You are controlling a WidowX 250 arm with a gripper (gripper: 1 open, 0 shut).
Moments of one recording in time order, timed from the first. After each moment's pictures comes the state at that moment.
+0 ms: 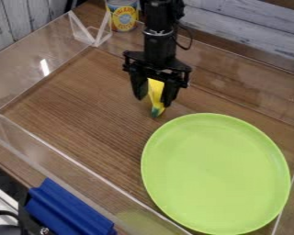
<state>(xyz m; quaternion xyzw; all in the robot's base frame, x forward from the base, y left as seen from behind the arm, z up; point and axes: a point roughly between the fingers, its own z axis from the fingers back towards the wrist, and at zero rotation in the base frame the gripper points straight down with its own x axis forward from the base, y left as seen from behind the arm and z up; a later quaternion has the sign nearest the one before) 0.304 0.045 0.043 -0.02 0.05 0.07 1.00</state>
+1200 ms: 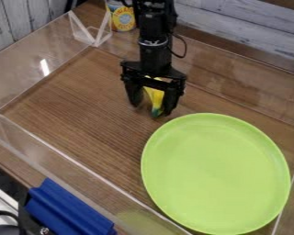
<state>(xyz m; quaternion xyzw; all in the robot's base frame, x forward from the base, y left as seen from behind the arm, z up) 0.303 0.047 0.028 -0.03 0.05 0.07 1.00</state>
